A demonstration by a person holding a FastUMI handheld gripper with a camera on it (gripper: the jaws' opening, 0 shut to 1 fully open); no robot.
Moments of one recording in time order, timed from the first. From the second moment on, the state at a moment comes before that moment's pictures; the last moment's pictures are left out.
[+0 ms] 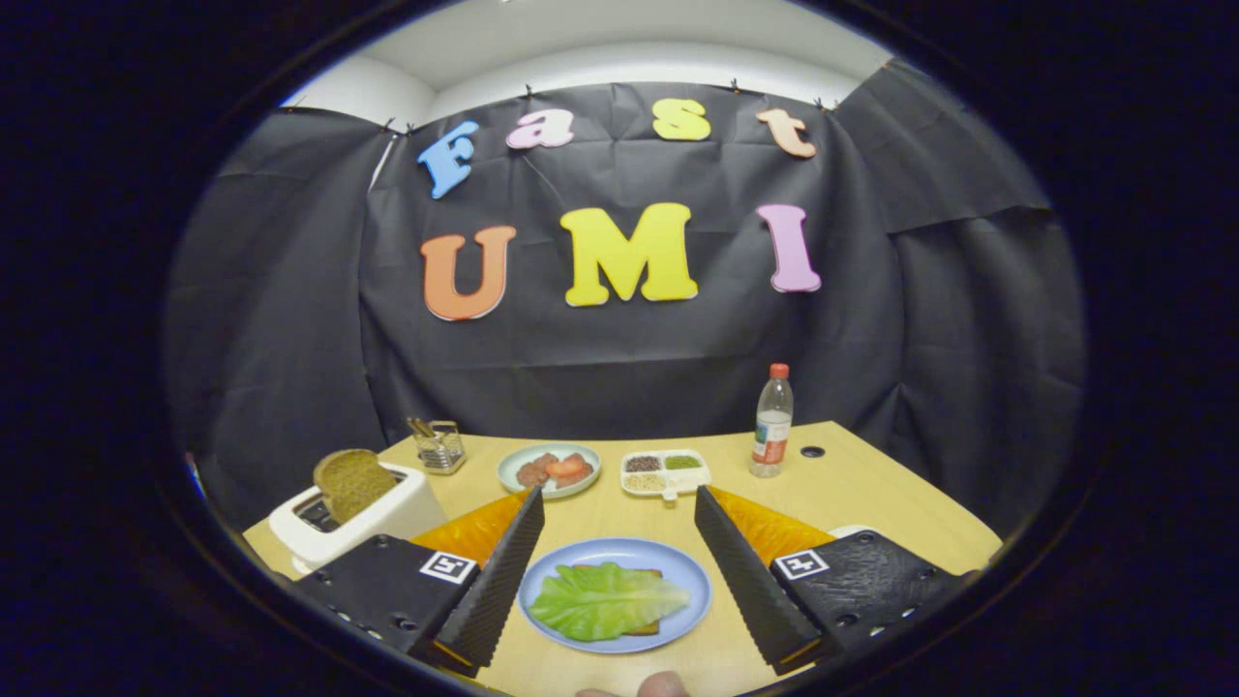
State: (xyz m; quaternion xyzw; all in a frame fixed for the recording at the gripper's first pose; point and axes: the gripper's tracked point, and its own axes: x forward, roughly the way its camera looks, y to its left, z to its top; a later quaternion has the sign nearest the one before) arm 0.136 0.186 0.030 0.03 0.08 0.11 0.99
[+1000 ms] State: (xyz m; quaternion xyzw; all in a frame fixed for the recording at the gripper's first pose) arm 0.122 0.441 -0.018 -0.02 0.16 0.15 0.98
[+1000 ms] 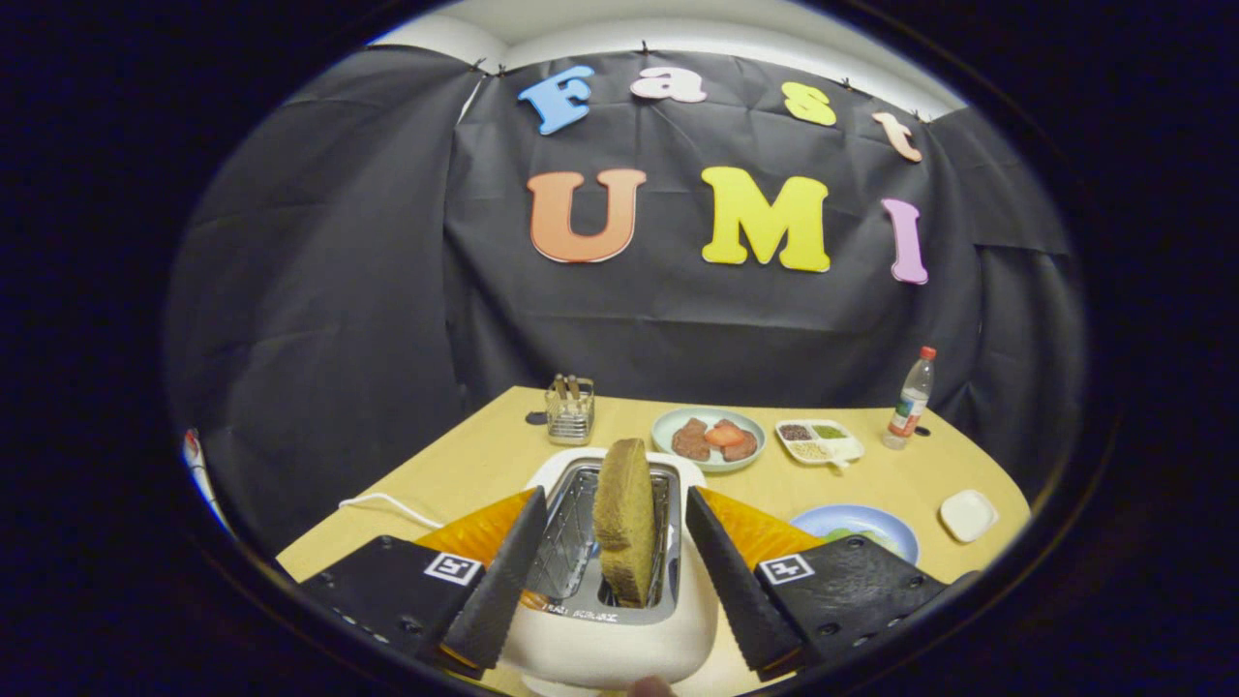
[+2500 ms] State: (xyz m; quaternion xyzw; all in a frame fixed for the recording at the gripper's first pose) arm 0.149 0.270 0.026 0.05 0.11 0.12 0.99
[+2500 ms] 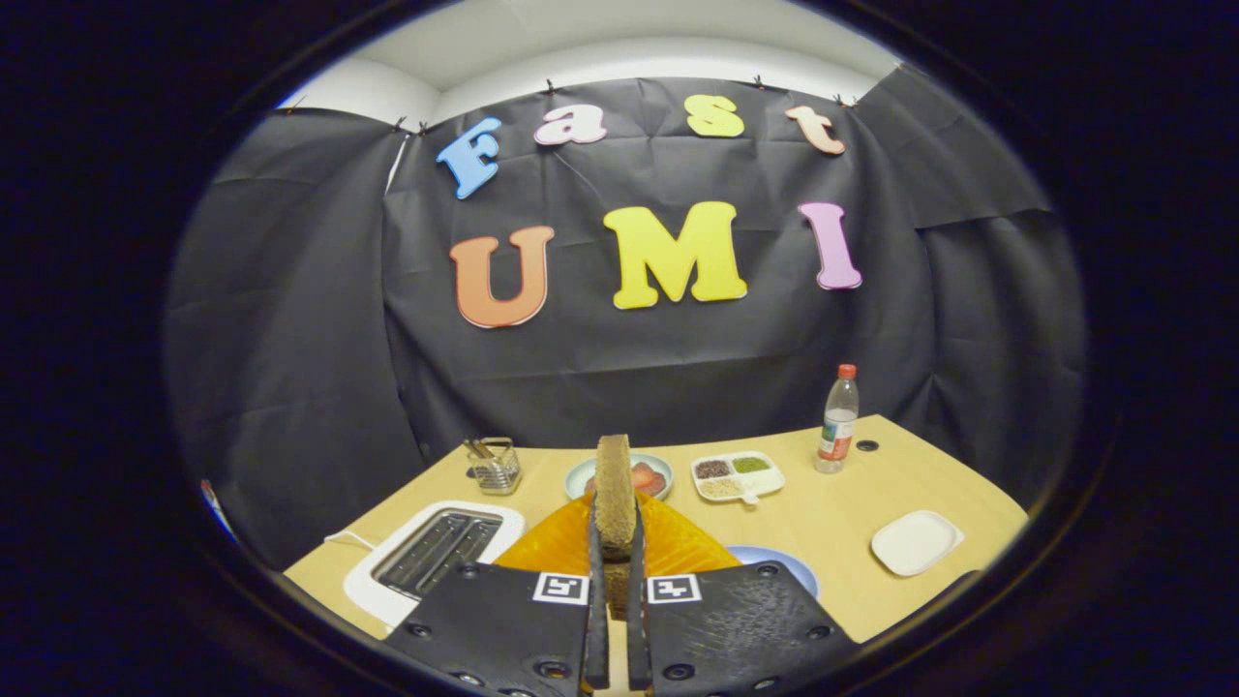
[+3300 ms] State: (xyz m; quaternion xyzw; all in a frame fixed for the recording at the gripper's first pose) arm 0.190 0.221 -0.115 0.25 0.21 0.11 0.94
